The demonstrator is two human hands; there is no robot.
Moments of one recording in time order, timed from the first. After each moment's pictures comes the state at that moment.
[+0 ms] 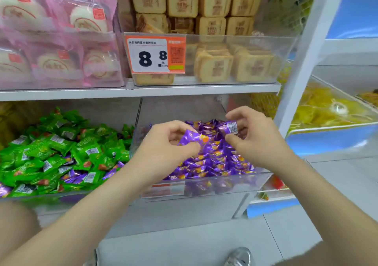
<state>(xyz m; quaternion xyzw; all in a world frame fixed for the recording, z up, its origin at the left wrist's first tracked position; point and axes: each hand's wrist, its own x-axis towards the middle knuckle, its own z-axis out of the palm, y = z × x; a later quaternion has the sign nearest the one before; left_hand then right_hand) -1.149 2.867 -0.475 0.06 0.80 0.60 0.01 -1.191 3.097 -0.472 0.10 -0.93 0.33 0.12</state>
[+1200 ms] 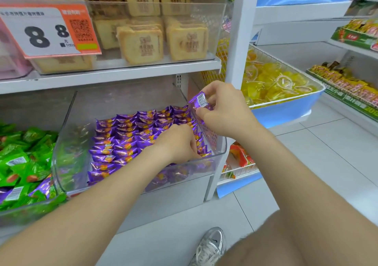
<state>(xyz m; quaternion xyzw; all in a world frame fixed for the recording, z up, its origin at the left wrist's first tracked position) -1.235 3.002 -0.540 0.22 0.94 0.21 0.13 -1.211 3.154 -0.471 0.03 -0.93 0.32 0.16</state>
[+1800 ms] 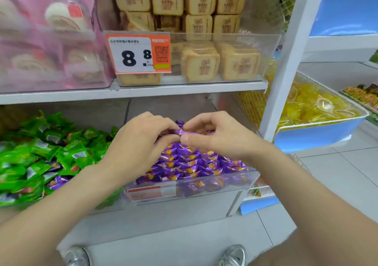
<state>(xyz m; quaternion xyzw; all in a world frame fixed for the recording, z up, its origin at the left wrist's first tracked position) -1.176 2.839 -0.481 0.26 0.92 0.22 -0.22 -1.192 3.069 -0.460 0.18 -0.83 0.51 -0.11</state>
